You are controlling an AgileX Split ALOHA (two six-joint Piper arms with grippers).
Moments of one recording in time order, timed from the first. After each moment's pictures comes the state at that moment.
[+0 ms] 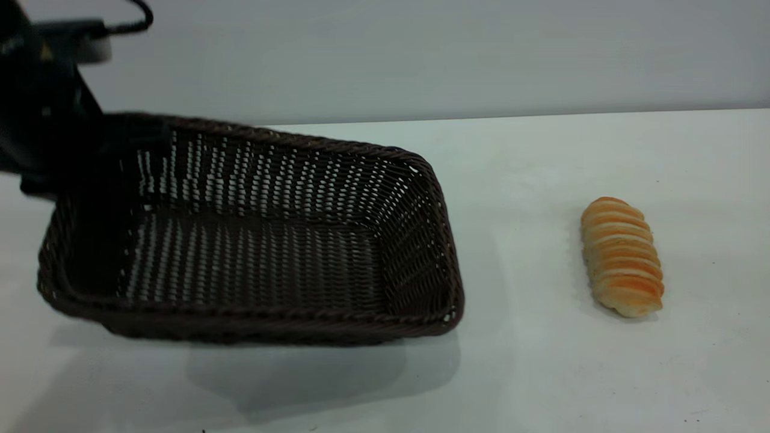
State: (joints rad) left arm -0.26 1.79 -0.96 0.28 0.40 -0.64; right arm -0.06 0.68 -0.48 0.46 0.62 -0.37
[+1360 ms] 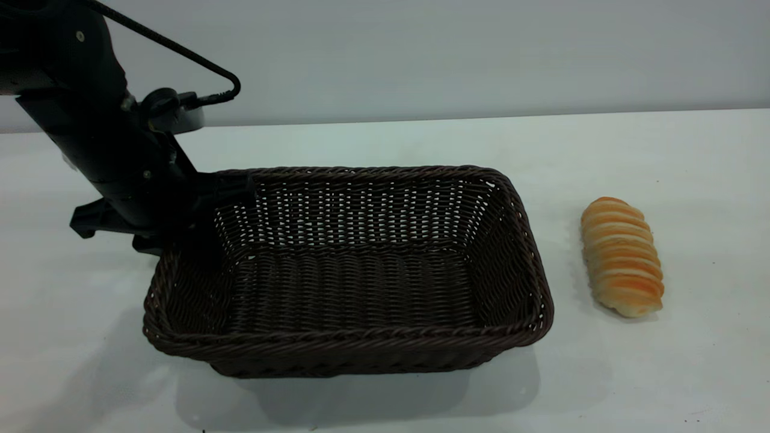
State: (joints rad) left arm -0.27 2.05 -1.04 -0.20 0.25 -0.20; right arm -0.06 0.68 -0.48 0.51 0.63 -0.41
